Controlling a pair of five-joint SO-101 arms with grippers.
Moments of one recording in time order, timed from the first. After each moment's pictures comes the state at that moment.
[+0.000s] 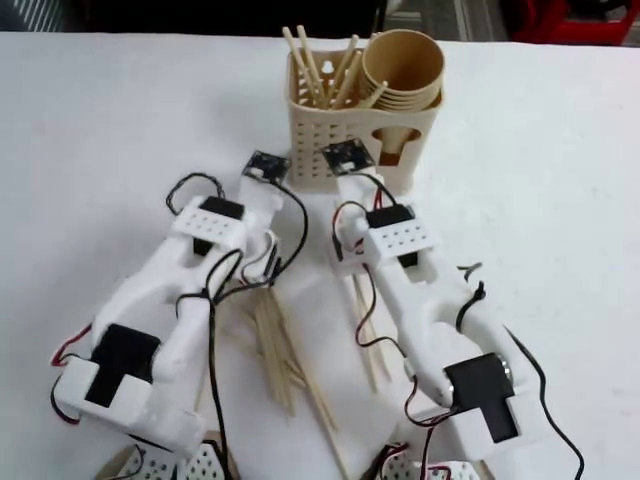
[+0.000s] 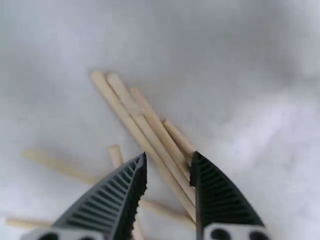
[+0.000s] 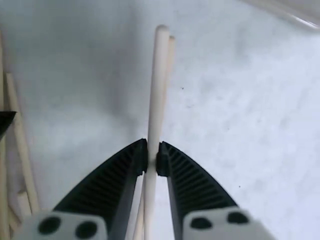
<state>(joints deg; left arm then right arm) 11.6 4.7 31.3 58.3 0.1 -20.5 -2.5 32.0 53.2 5.3</state>
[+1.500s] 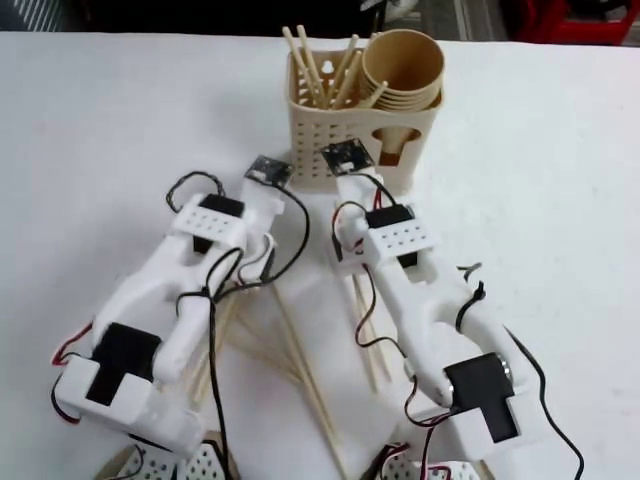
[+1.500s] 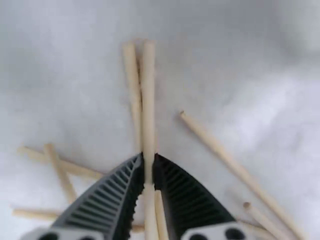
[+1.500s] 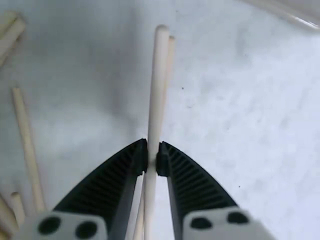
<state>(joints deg) 11.6 5.1 30.2 62.4 -3.1 -20.5 -2.5 32.0 53.2 5.3</state>
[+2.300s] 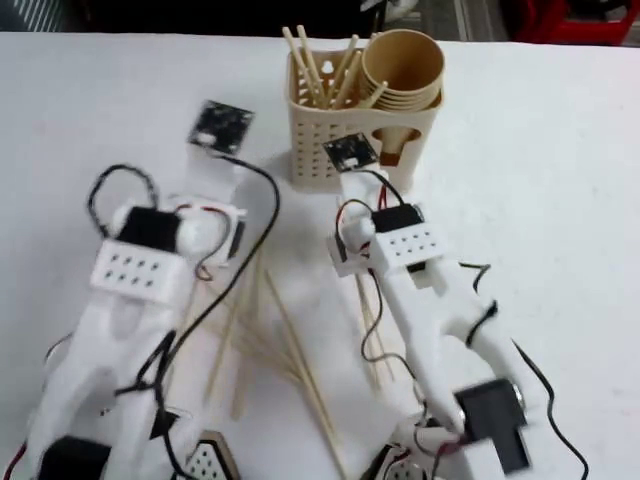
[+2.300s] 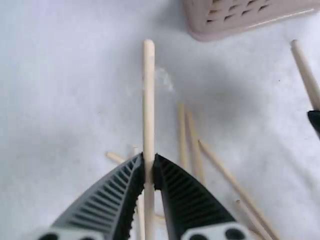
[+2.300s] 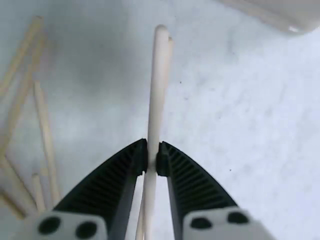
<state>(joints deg) 6.7 -28.5 31.2 69.2 -3.9 -20.5 -12.4 32.0 59.3 5.3</state>
